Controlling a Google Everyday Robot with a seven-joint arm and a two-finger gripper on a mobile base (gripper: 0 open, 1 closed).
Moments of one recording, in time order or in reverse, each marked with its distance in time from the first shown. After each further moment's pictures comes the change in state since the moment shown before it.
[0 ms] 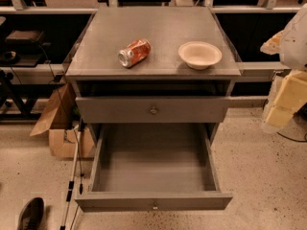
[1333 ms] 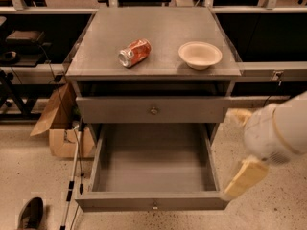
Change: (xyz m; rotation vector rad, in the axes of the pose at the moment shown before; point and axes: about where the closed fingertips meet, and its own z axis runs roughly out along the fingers) arm -0.012 0.095 0.119 -0.058 -0.251 0.011
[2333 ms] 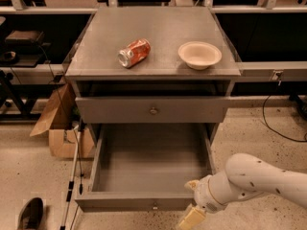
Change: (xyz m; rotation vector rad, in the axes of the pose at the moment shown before) arm 0.089 0.077 0.291 -0.301 -0.097 0.203
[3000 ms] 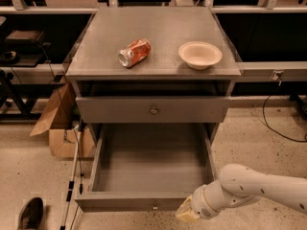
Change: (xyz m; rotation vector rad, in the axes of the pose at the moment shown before) arm 0.036 -0.010 0.069 -0.092 -0.022 0.100
